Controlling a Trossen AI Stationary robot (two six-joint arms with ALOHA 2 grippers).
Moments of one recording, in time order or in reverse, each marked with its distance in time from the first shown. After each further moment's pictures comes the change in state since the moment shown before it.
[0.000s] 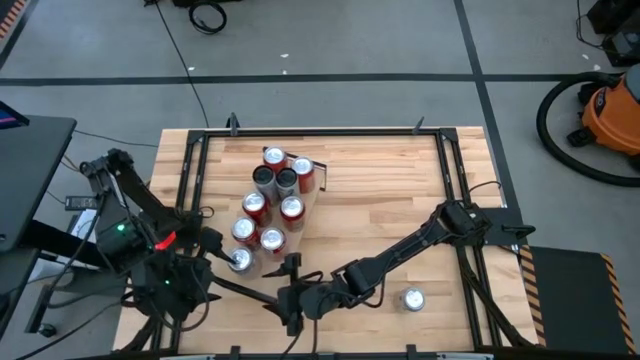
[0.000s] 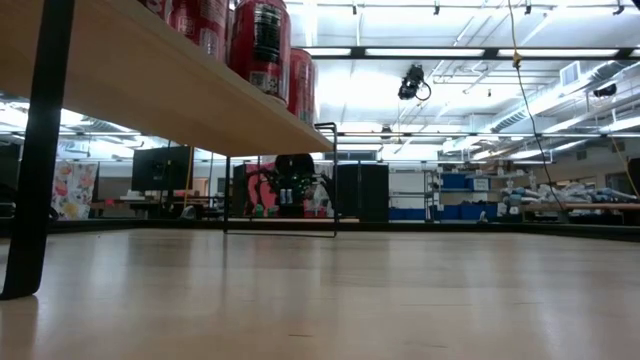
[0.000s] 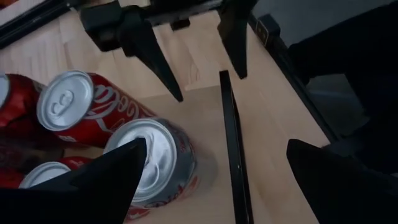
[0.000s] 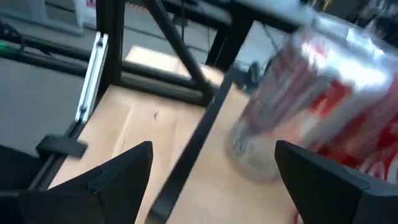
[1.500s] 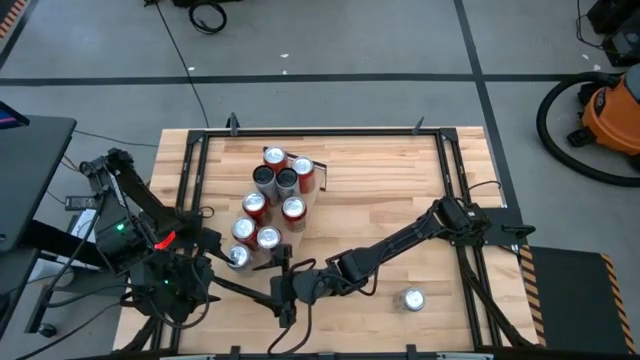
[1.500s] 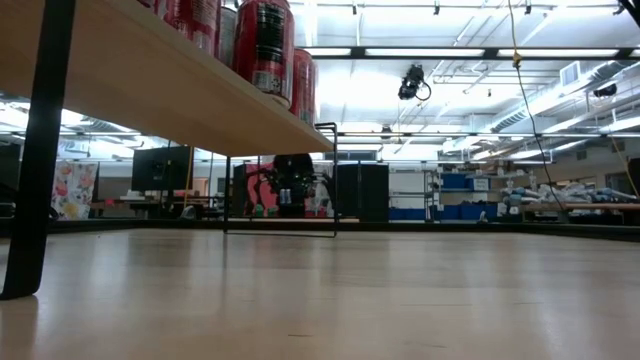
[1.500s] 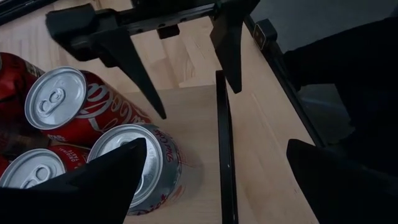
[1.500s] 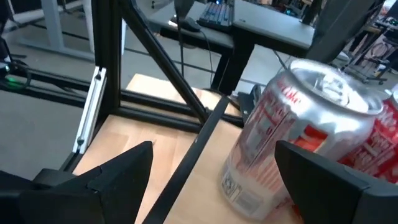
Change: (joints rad) left arm -0.006 -0.006 0.003 -0.002 0.015 -0.083; right arm -0.065 0.015 0.040 0.079 -0.108 -0.032
